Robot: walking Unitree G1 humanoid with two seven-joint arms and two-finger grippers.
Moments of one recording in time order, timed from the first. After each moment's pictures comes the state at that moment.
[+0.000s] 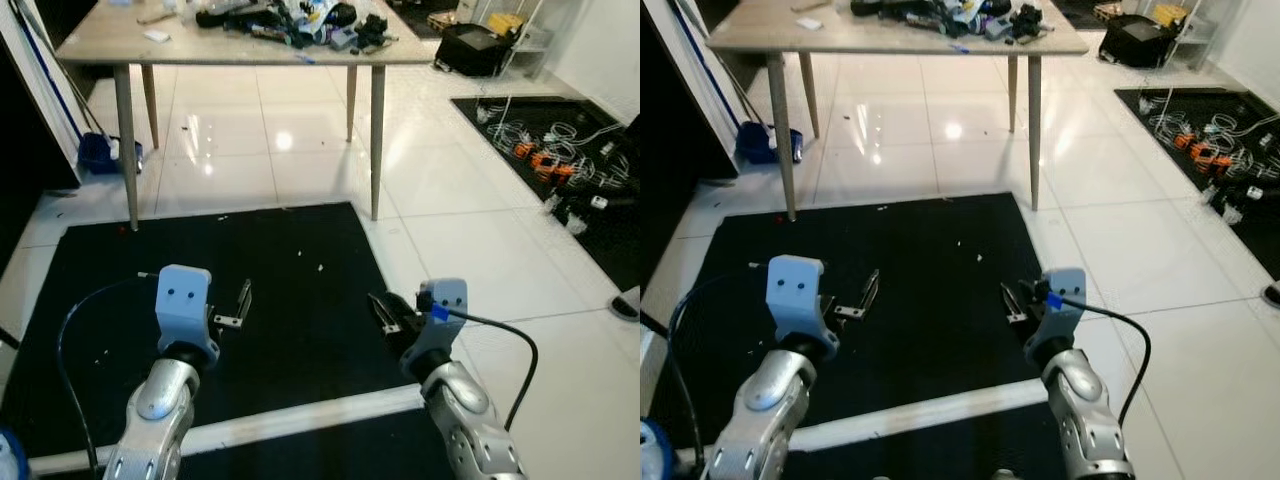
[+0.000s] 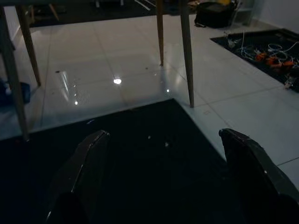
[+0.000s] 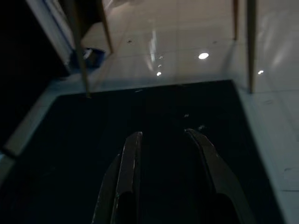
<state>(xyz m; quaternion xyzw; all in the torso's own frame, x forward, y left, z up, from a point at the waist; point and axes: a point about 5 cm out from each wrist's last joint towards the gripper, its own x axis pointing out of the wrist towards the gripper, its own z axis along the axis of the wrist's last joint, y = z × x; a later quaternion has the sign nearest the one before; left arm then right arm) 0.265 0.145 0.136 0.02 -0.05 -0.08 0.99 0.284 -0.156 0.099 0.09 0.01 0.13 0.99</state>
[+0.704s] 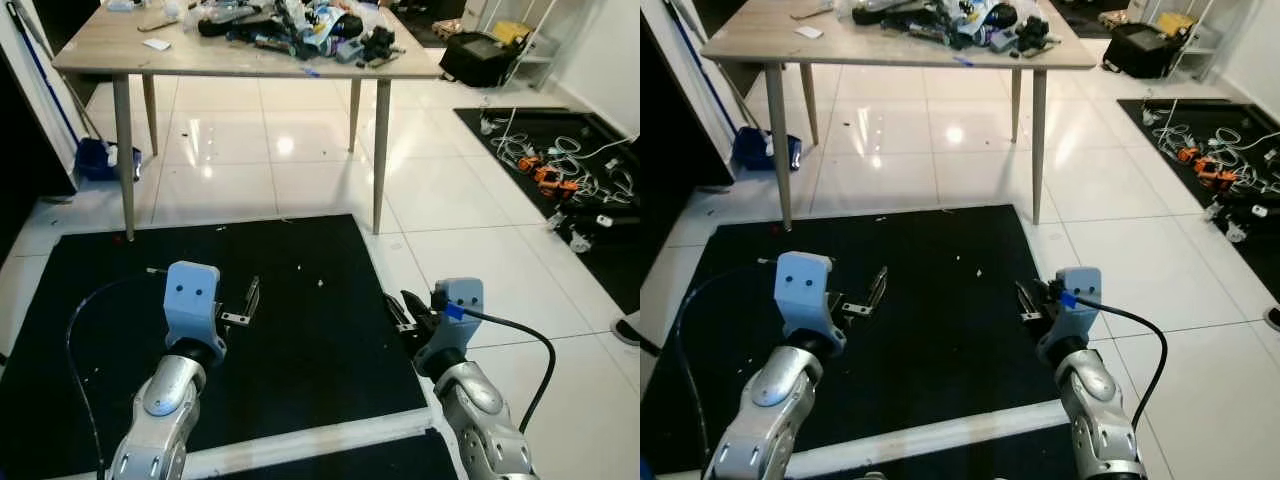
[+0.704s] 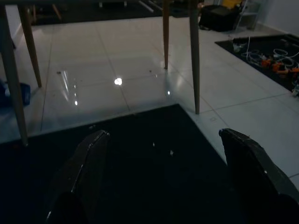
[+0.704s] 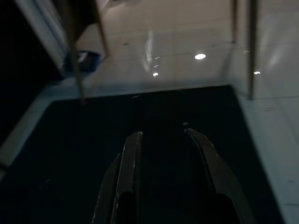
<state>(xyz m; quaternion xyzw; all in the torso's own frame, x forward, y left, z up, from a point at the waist) 0.267 0.148 0.137 0.02 -0.05 -0.07 1.00 0.285 -0.151 0.100 0.09 0.00 0.14 0.99</state>
